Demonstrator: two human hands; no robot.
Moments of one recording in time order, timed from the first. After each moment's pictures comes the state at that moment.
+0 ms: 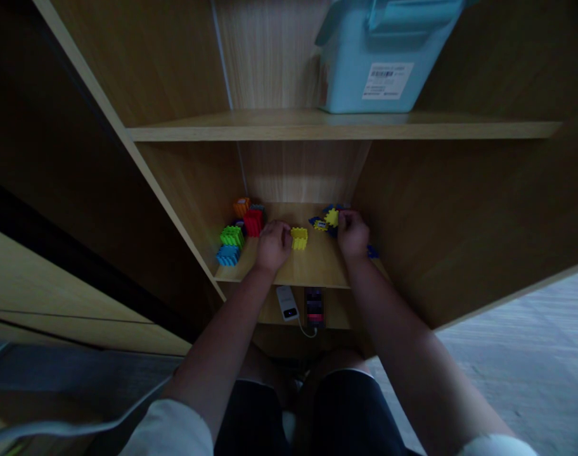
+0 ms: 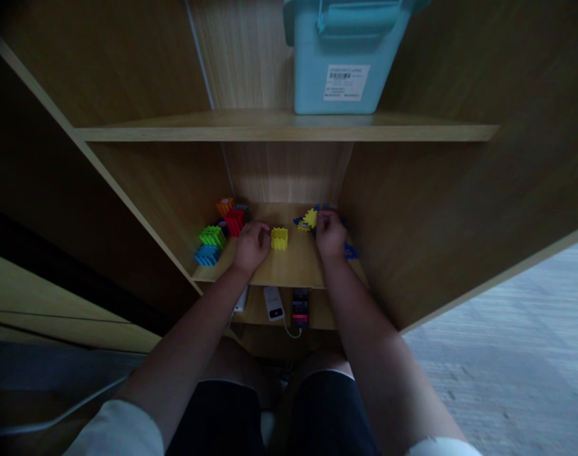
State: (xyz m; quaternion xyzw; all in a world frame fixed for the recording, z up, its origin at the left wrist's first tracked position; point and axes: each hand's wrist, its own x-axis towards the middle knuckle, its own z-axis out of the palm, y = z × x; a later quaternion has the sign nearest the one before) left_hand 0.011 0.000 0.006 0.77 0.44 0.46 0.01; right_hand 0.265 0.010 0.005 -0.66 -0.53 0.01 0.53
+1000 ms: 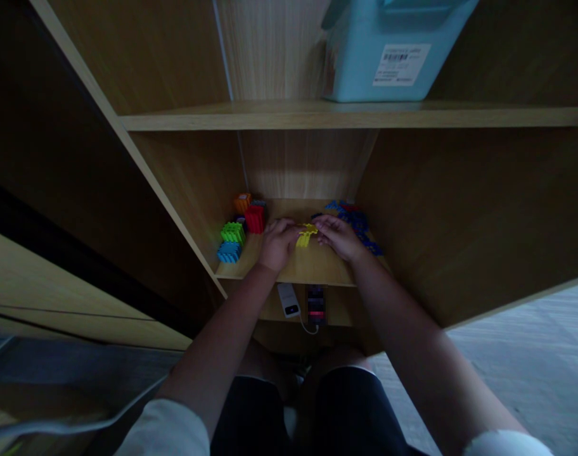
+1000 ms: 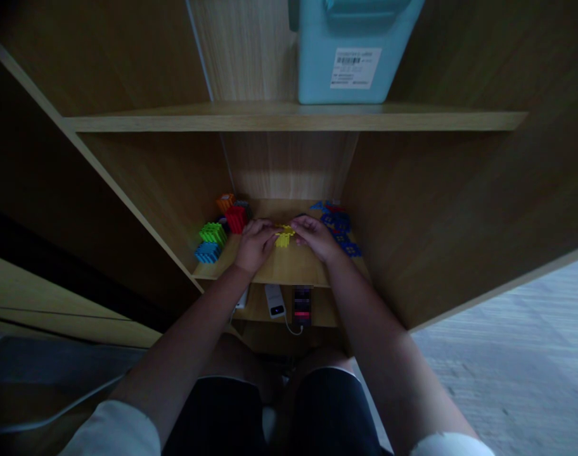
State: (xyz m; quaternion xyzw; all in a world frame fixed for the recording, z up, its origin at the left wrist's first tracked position) left_hand 0.009 -0.007 0.006 0.82 0.34 0.45 -0.04; right_hand 0.236 -0.001 0.007 -0.39 -0.55 0.50 0.55
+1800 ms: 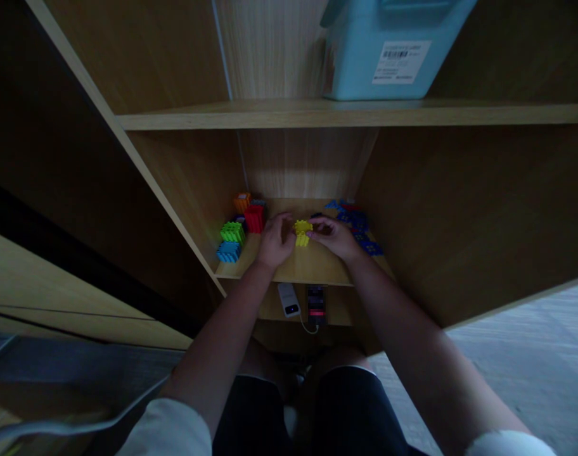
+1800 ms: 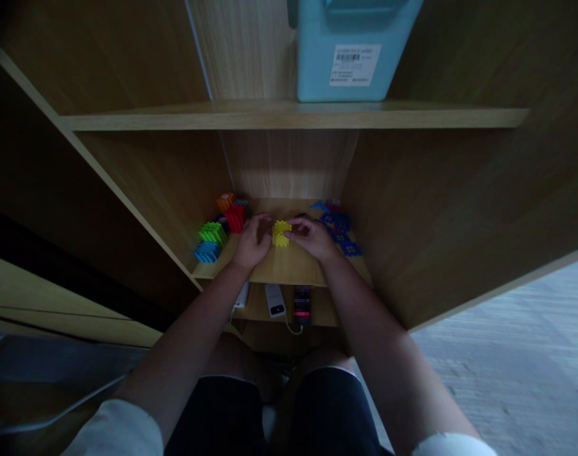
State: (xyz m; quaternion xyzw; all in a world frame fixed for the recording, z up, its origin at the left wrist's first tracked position) left_hand 0.009 0.002 0.004 0.77 0.38 0.51 0.09; right_hand 0.243 0.015 -0.012 -0.46 -0.68 0.26 0.50
